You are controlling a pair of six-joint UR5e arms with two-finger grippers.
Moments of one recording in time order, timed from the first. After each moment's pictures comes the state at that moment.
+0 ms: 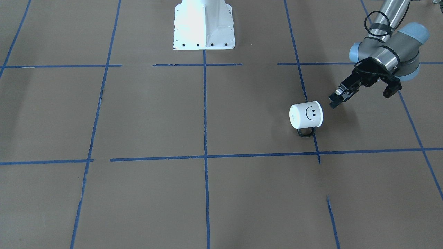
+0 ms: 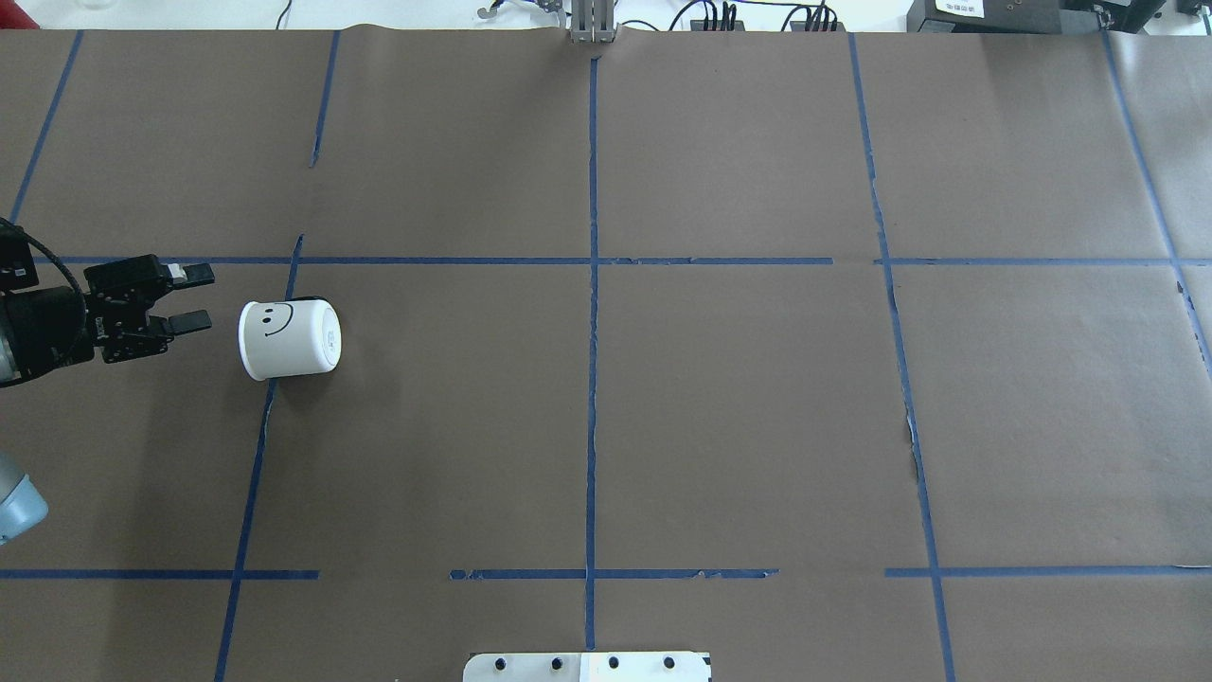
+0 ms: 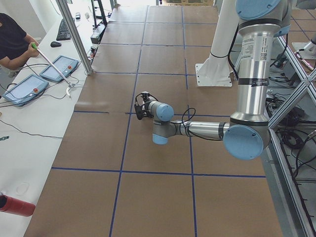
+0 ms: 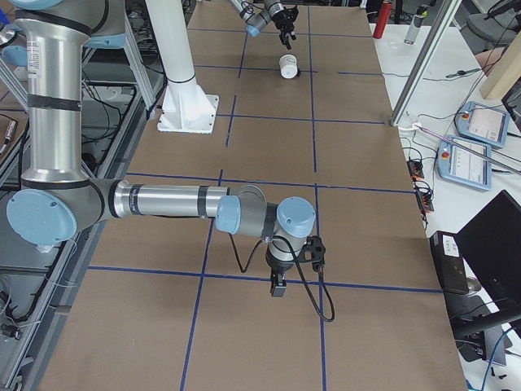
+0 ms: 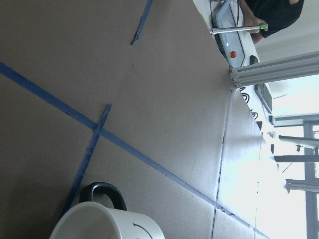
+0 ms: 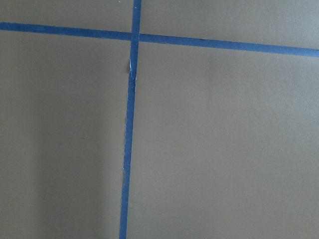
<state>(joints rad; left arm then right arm) -0.77 -1.60 -1.38 -3.51 -1.82 -1.87 1.57 -1.64 1.66 -1.72 2.28 -0.15</state>
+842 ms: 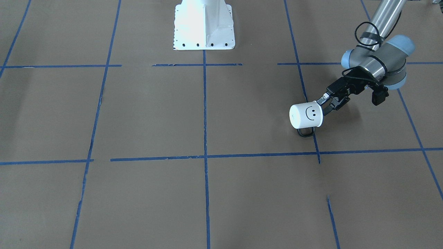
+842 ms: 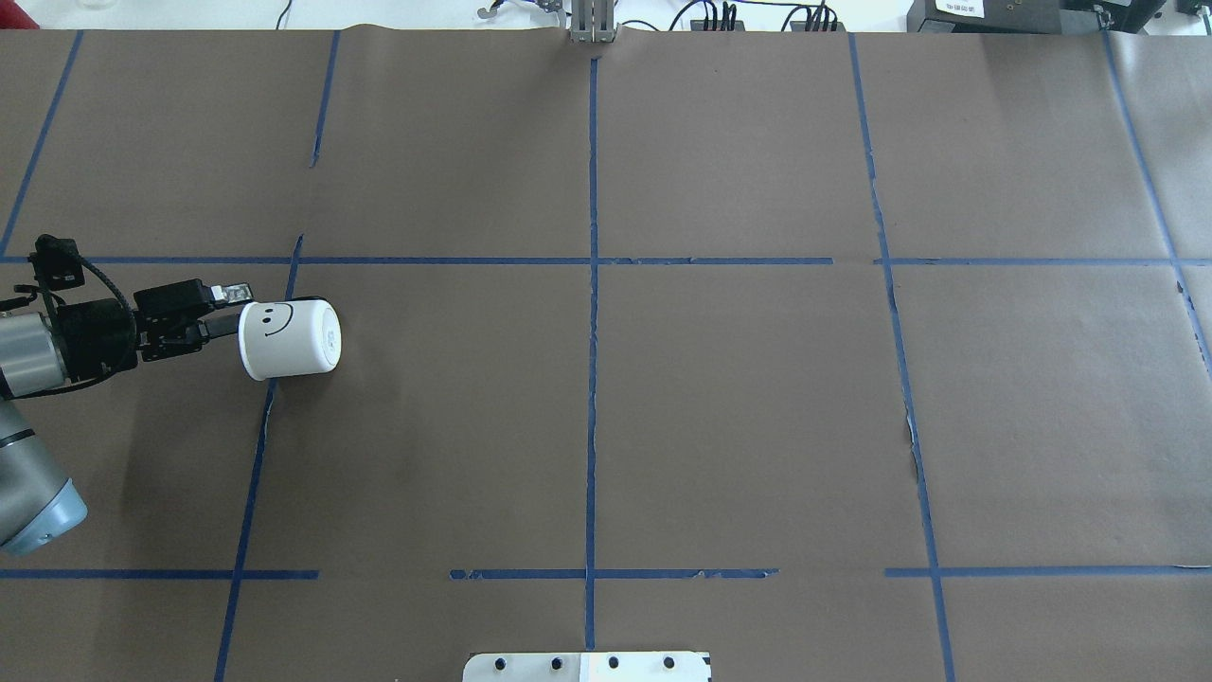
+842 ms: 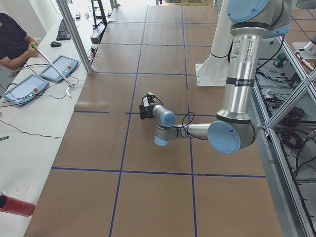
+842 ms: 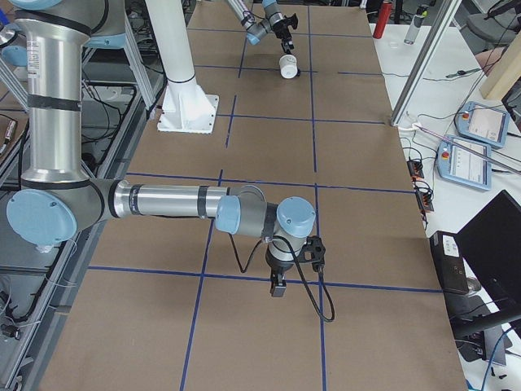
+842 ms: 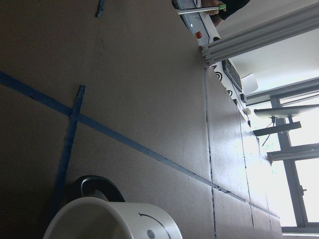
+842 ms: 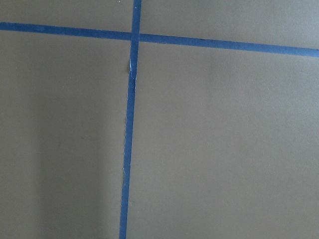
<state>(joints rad) -0.73 -1.69 -1.26 -3.55 -1.80 -1.74 1.57 -1.64 1.66 -1.72 2.28 -0.15</state>
